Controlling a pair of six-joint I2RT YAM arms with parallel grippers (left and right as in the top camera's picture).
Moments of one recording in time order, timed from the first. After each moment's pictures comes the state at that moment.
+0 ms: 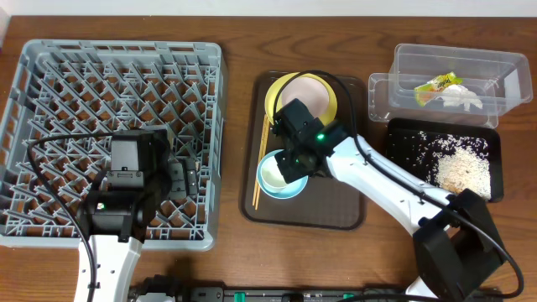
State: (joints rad) left arm -0.04 0.99 0.92 -0.96 0.01 -0.14; right arm 0.68 1.78 1.27 -0.77 -0.10 0.26
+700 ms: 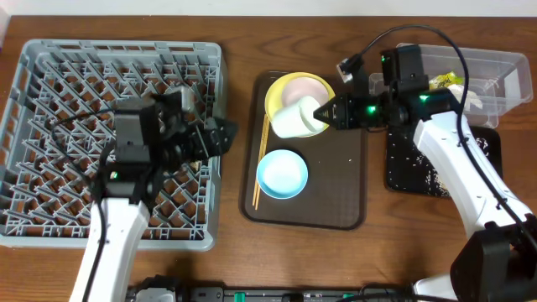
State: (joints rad) left arm -0.04 1.17 0.92 -0.49 0.66 -0.44; right arm 0.22 1.65 1.33 -0.66 -0.86 0.23
